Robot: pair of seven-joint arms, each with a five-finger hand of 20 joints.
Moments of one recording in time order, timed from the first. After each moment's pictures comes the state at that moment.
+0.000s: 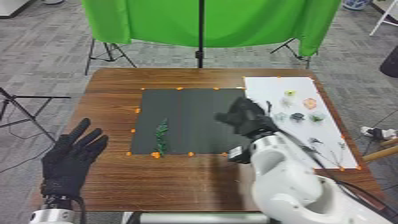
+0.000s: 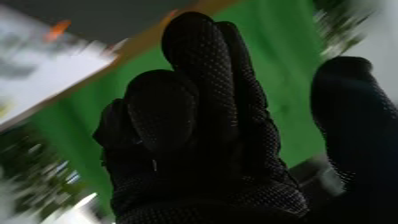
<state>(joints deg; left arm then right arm) 139.2 -56.5 -96.1 -125.0 29.7 9.4 26.3 -78.6 -45.4 43.6 -125.3 -120.8 12.6 51.8</state>
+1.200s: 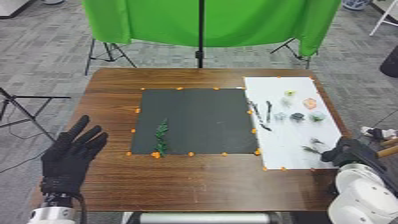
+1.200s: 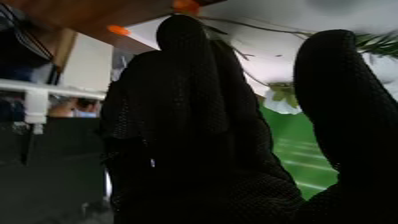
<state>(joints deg) 138.6 -55.3 -95.5 -125.2 29.3 10.2 28.0 -112.7 -31.4 76.1 -120.6 -123.1 2.0 65.3</state>
